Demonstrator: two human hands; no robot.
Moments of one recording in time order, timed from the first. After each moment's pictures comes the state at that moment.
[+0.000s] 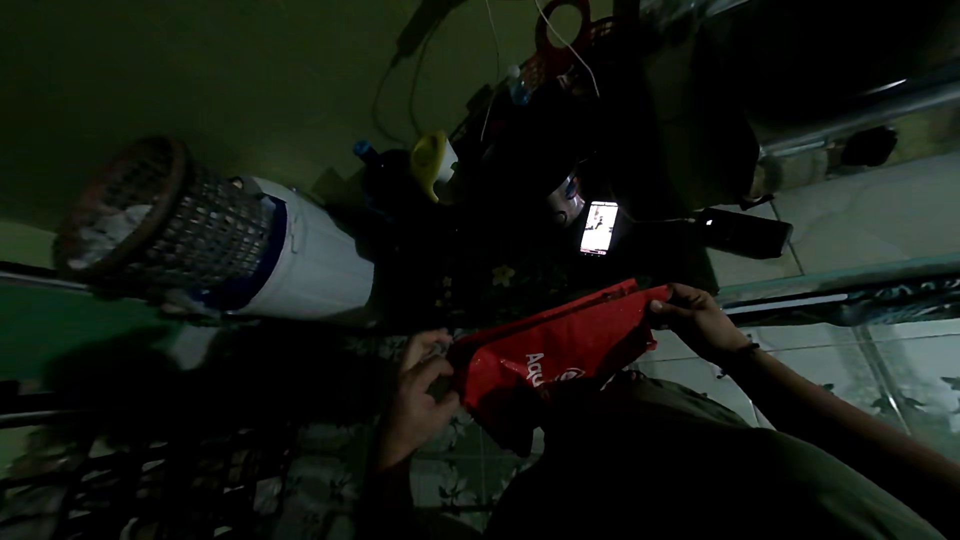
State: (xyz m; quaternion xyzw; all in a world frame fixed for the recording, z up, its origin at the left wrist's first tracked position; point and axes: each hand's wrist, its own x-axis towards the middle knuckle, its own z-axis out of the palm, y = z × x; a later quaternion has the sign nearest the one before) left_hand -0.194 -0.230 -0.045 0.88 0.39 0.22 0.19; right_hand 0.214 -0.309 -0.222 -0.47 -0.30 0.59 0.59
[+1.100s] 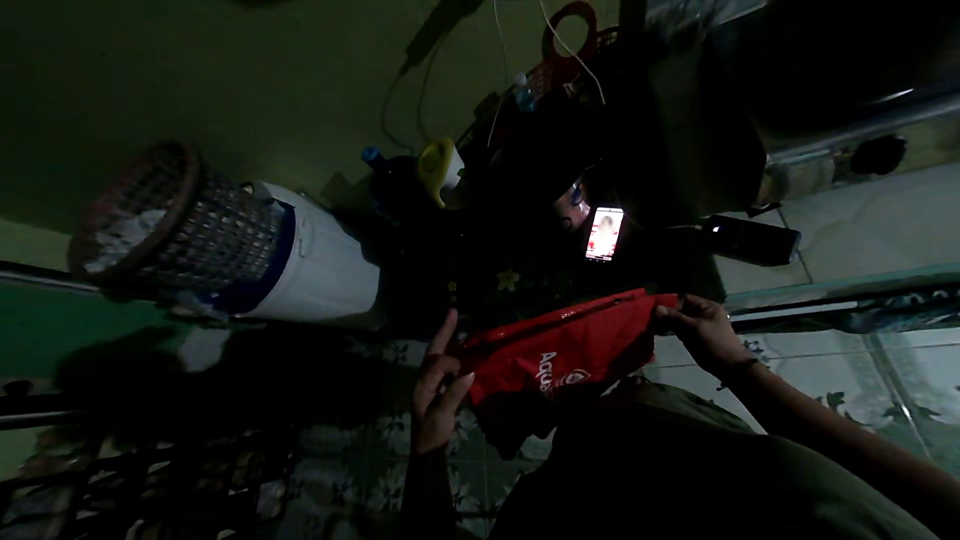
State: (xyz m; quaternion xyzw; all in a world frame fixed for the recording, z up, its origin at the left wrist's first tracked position) left_hand -0.183 -0.232 -0.084 0.75 0.34 0.41 0.40; right_hand 0.203 -0.309 -0.231 -0.52 -0.25 0.52 0.63
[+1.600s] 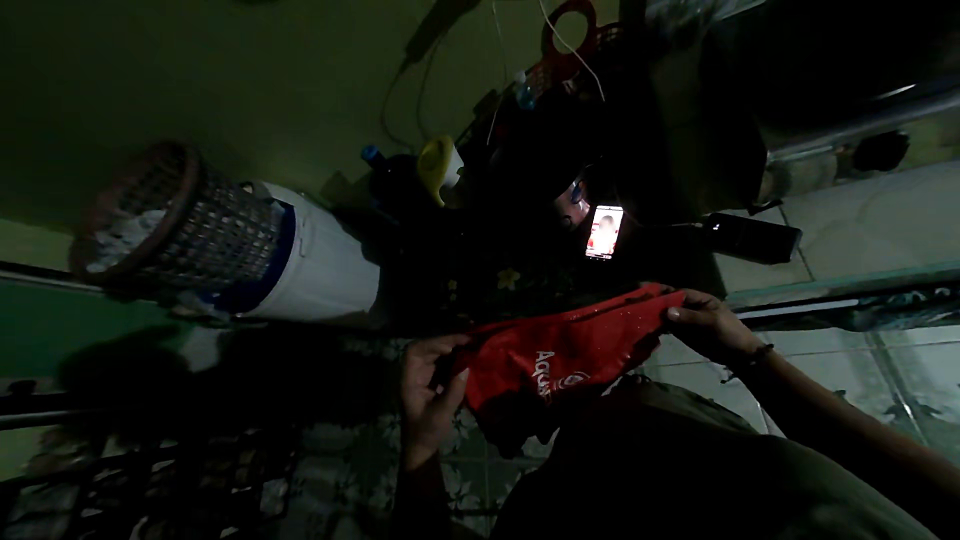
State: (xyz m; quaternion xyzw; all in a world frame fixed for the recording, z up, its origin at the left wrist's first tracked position) left_hand -0.170 -0.233 -0.058 0.75 0.33 0.42 0.40; right_hand 0.223 -0.307 -0.228 -0.35 -0.29 0.64 0.62
